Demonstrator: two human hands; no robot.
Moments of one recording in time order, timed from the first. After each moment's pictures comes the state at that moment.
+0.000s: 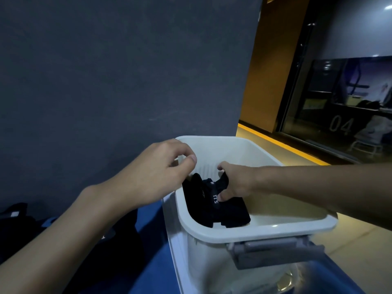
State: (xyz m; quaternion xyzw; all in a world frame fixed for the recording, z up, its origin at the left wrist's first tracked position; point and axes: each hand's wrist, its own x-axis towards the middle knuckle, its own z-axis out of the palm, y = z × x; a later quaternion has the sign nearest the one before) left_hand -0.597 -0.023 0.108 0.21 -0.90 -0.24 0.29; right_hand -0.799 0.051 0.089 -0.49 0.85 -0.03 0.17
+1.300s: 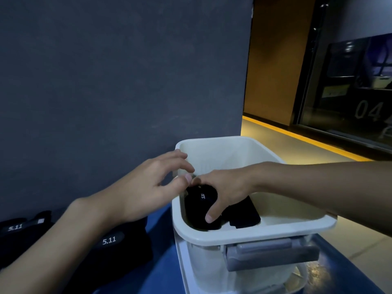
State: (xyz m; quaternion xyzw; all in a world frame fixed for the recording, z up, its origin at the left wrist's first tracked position) left_hand -0.578 -0.030 0.101 0.16 -0.94 -0.19 0.22; right_hand -0.791 0.037 0.093 -0.69 0.69 0.01 0.20
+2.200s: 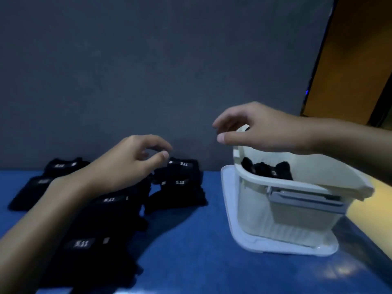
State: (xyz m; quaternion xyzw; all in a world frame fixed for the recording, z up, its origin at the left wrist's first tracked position) left_hand -0.422 0.023 0.107 0.35 -0.86 -0.20 0.32; right_hand -0.682 0.104 0.177 -0.74 0.59 -0.28 0.13
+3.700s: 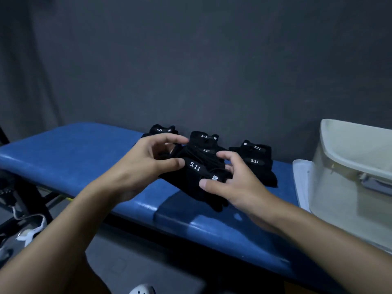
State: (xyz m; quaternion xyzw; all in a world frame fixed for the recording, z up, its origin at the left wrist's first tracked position) left_hand -0.295 0.131 0.065 0.39 -0.63 -0.46 0.49; right_hand -0.506 0.131 0.034 -0.63 0.48 -0.42 0.44
